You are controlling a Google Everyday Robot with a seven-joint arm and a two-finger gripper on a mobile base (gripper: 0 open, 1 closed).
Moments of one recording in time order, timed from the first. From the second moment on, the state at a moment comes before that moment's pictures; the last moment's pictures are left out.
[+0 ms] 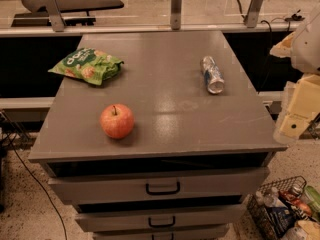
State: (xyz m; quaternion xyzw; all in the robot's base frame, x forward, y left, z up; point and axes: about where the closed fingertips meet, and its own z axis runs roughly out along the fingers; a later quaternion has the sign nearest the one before) arm 0.438 -0.216 0.980 -0.60 0.78 -0.04 0.16
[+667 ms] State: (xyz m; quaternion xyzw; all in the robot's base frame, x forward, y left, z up) arm 0.459 -0.186 0.972 -0.62 0.76 -0.02 0.19
